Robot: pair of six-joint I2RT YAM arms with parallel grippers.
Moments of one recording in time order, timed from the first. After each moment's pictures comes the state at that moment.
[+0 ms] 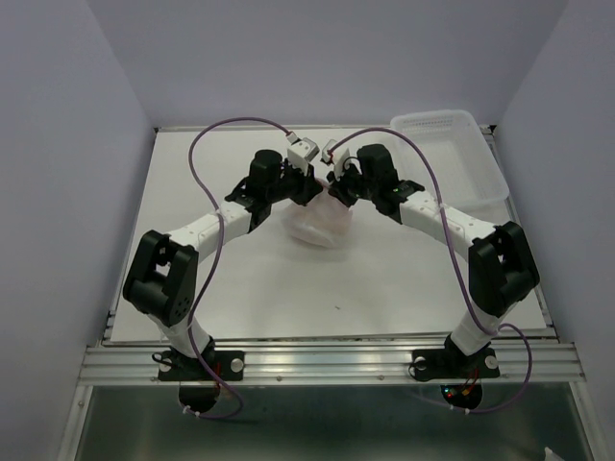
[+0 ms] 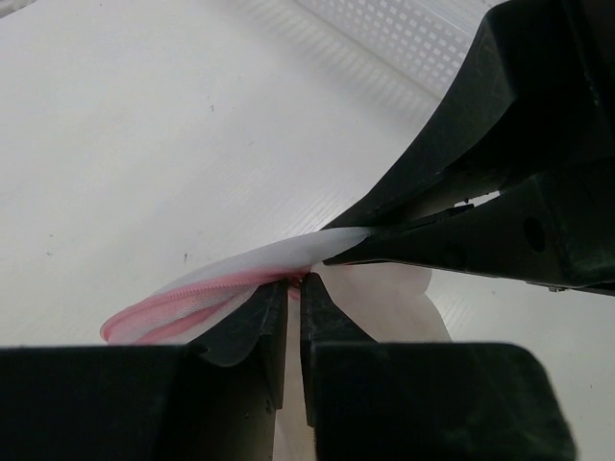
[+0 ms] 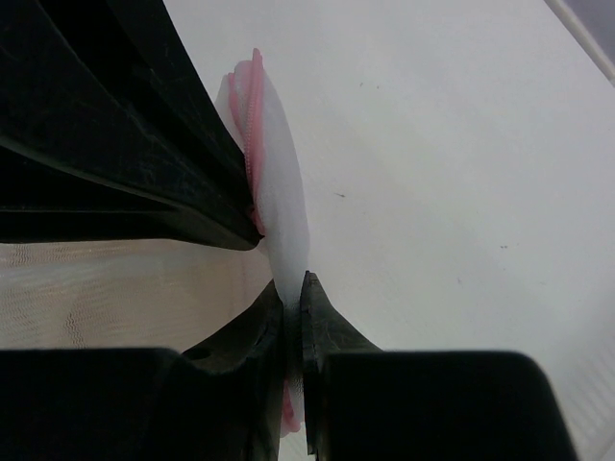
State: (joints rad) left arm -0.50 1.65 1.11 0.19 0.39 -0.06; right arm 0.55 1.71 1.28 -0.08 -0.29 -0.31
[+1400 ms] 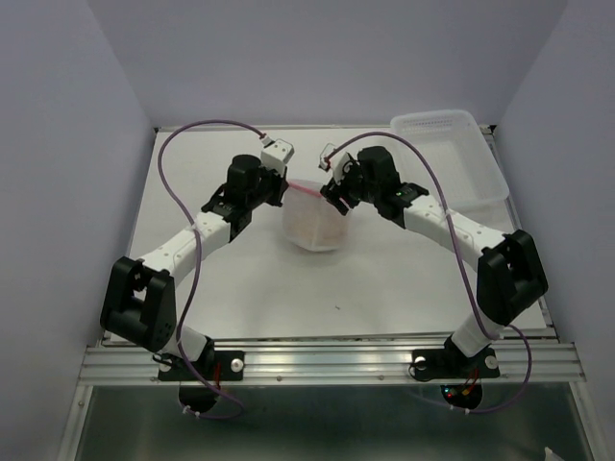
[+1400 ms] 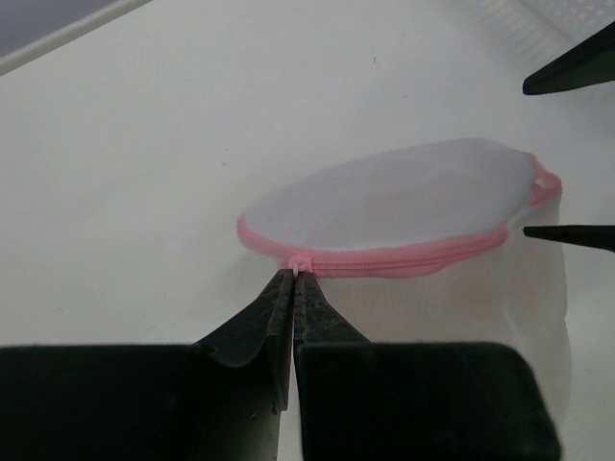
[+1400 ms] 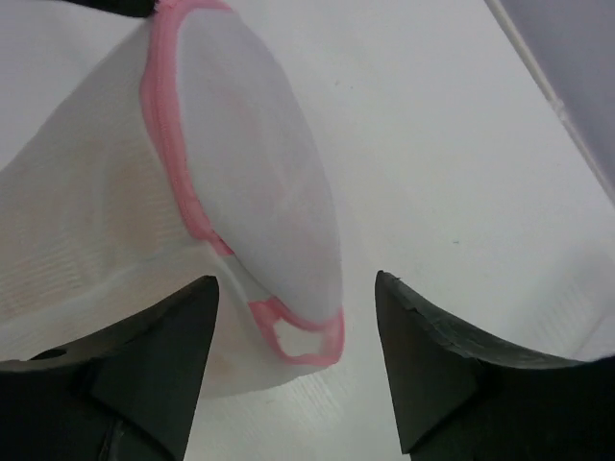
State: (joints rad) left arm -0.43 1.46 1.01 0.06 0.13 0.06; right arm 0.58 1.64 1.26 -0.11 -0.22 -0.42
